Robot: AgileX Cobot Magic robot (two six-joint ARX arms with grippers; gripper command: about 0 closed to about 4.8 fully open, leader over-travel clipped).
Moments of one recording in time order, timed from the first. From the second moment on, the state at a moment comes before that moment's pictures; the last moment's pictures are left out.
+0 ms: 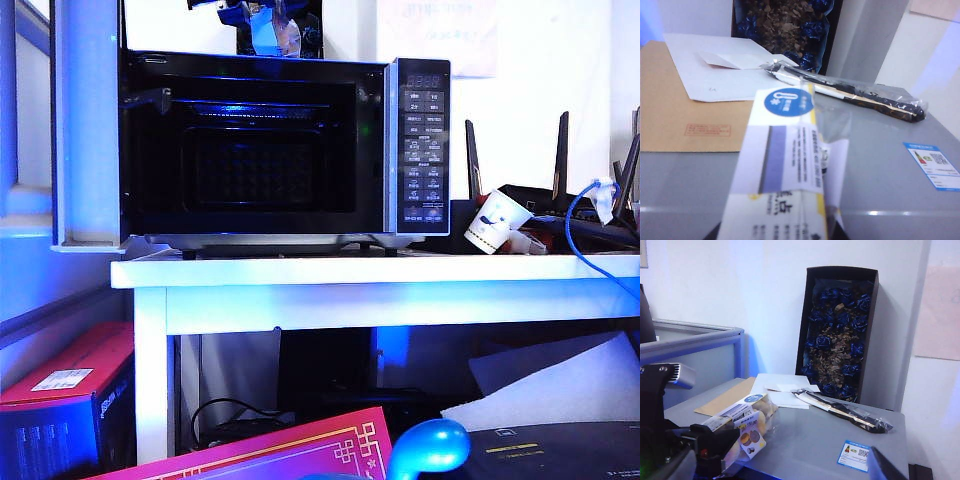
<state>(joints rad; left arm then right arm) -0.53 2.14 2.35 -0.28 -0.47 -0.24 0.32 1.49 1.66 0.09 -0.20 -0.02</state>
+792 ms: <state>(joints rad) -0.53 2.14 2.48 -0.26 -0.13 -0.47 0.25 1.49 1.66 -0.01 -0.18 0.00</state>
